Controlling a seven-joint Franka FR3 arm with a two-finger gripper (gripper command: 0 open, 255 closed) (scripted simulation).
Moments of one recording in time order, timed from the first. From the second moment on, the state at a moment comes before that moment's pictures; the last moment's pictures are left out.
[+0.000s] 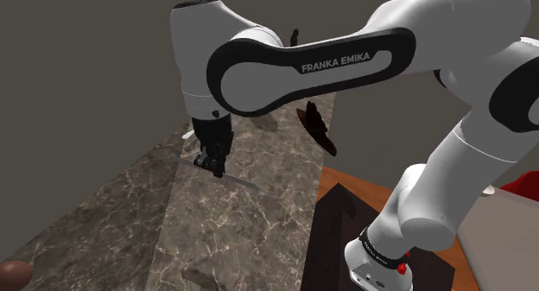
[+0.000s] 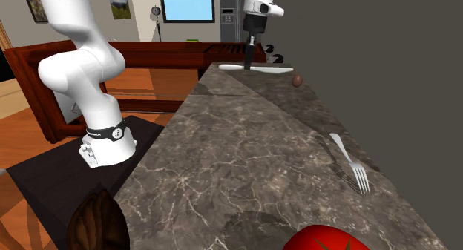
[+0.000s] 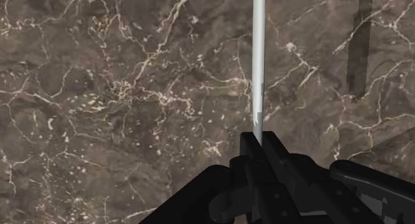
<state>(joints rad) 0.25 -0.01 0.48 -1.93 0.00 1.78 0.27</state>
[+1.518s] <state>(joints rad) 0.04 -0.08 0.23 -1.95 -0.04 1.74 -0.17</state>
